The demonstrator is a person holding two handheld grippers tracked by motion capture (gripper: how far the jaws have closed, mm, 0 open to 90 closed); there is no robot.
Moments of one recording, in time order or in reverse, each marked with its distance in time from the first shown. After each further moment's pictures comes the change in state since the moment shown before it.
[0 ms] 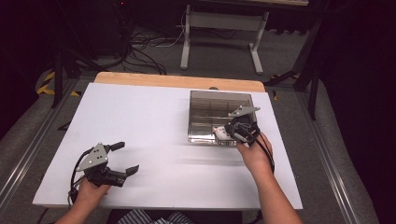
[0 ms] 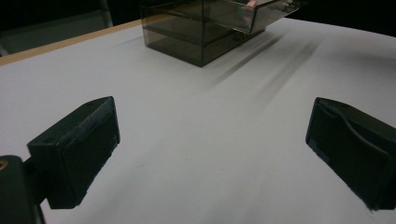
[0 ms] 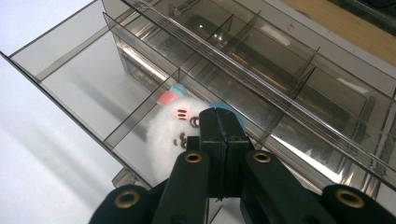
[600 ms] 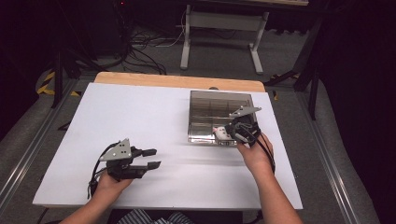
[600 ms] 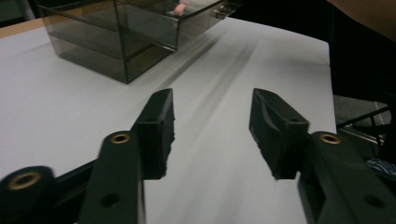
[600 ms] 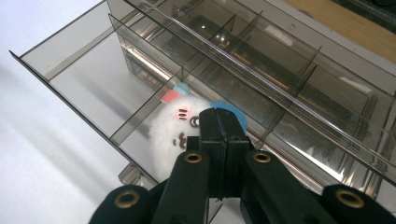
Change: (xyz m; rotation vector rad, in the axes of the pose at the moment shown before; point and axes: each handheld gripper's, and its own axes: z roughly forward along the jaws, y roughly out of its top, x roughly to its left) left arm -0.018 0.031 0.044 0.061 -0.234 0.018; right arm 0.000 -0.001 -0.003 -0.003 0.011 0.008
